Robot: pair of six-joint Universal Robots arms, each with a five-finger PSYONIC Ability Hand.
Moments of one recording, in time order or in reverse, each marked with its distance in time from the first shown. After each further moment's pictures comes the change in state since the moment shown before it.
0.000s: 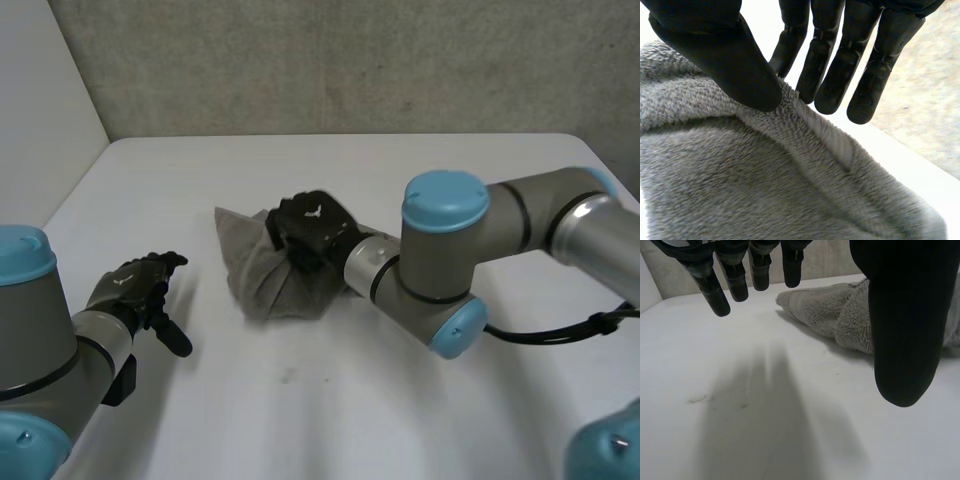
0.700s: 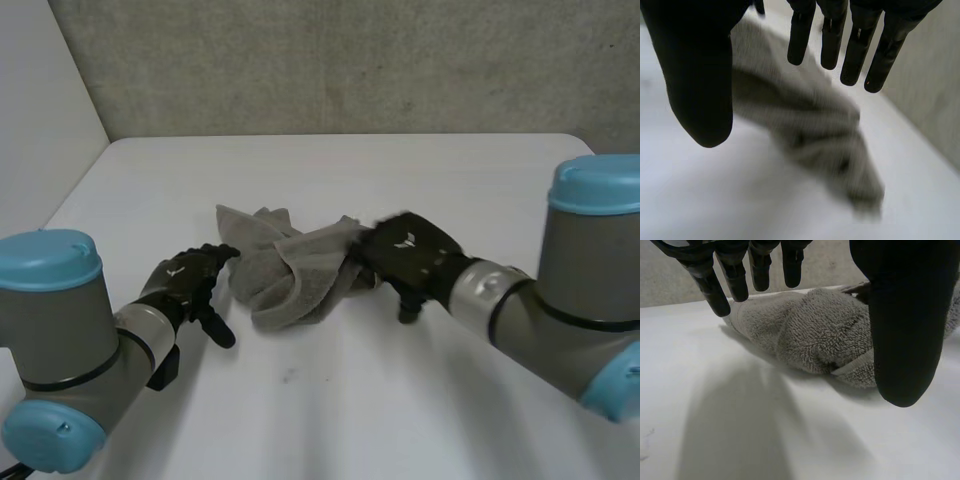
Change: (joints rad) left arm -0.066 -0.122 0.075 0.099 0.130 0.005; right arm -0.185 -0.478 0.561 0.154 -0.015 -0.366; left_hand 0.003 0.008 0.006 0.006 0.000; right_hand -0.890 -0.754 -0.770 -0.778 -0.726
